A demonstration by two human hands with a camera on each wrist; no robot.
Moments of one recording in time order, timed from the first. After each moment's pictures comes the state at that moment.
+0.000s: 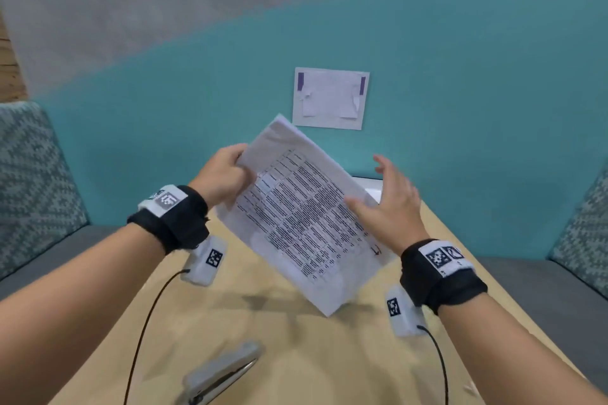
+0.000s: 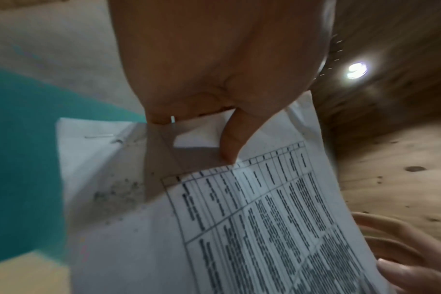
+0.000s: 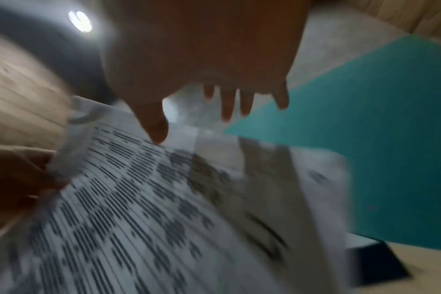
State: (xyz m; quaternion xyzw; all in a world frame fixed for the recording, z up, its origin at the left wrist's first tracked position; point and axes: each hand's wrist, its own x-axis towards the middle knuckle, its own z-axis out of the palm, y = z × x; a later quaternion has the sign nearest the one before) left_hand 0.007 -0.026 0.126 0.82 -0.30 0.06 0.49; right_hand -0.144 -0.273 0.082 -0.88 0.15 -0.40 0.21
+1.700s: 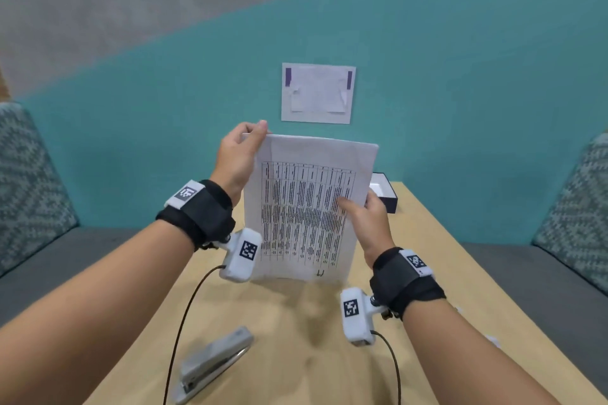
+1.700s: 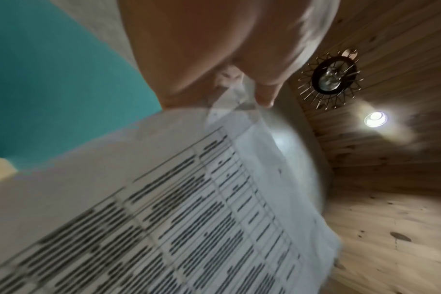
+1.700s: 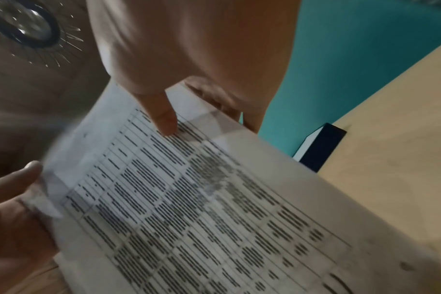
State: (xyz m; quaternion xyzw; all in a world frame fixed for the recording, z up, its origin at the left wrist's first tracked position) left_hand -0.017 -0.074 0.132 0.62 -0.28 0.06 0.73; right_hand -0.142 -0.257 0.050 -0.67 0.14 -0.35 0.64
